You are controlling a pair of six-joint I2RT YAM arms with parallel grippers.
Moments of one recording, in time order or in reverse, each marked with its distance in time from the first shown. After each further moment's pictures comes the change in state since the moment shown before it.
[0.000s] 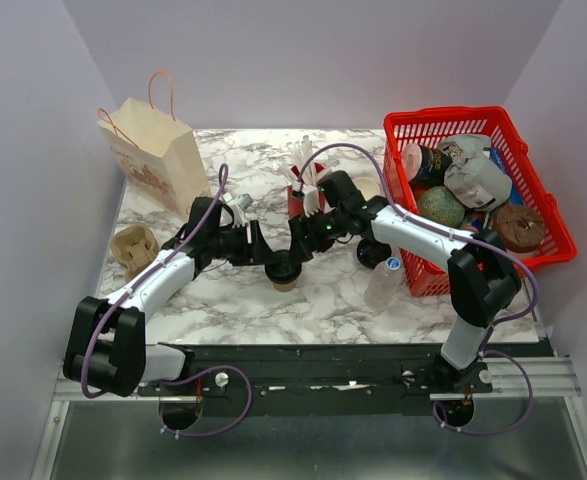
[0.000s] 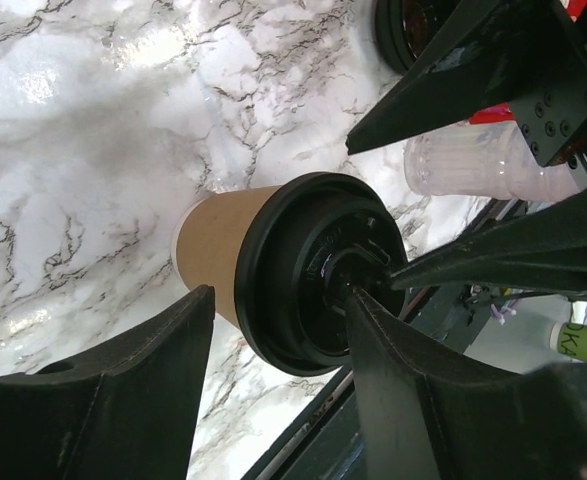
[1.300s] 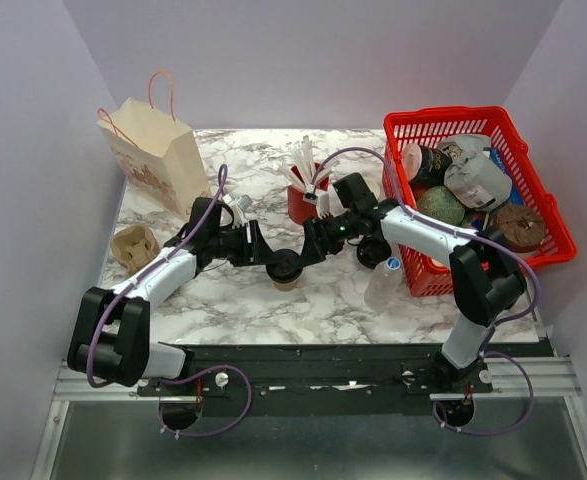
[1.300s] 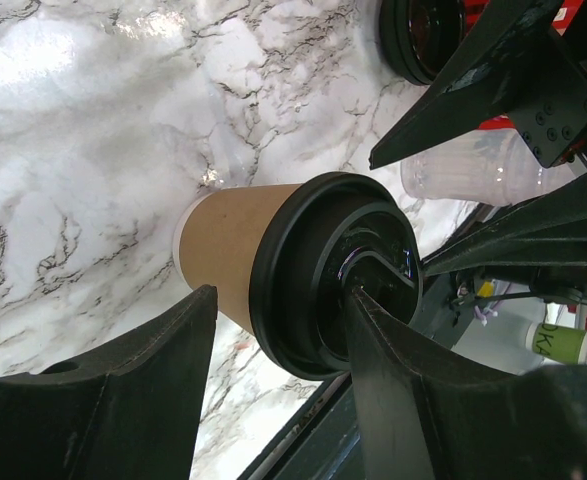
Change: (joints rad) left arm 0.018 0.052 -0.009 0.033 0.026 -0.025; right arm -0.085 -0.010 -0.089 0.030 -0.175 -0.024
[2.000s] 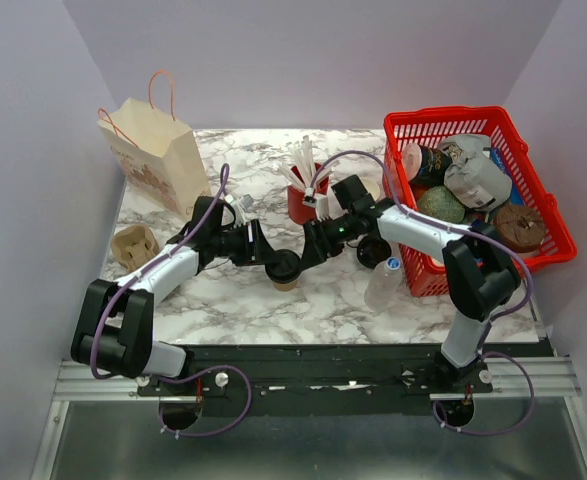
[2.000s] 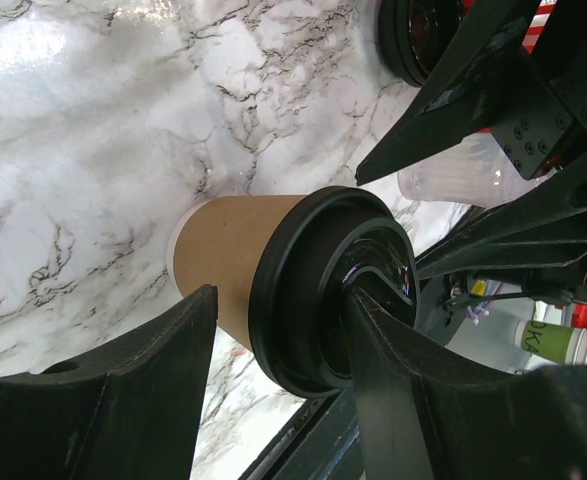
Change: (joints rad) left arm 0.002 0.044 0.010 0.021 0.017 -0.014; right arm -0.004 0.045 0.007 -0.024 -0.004 -0.001
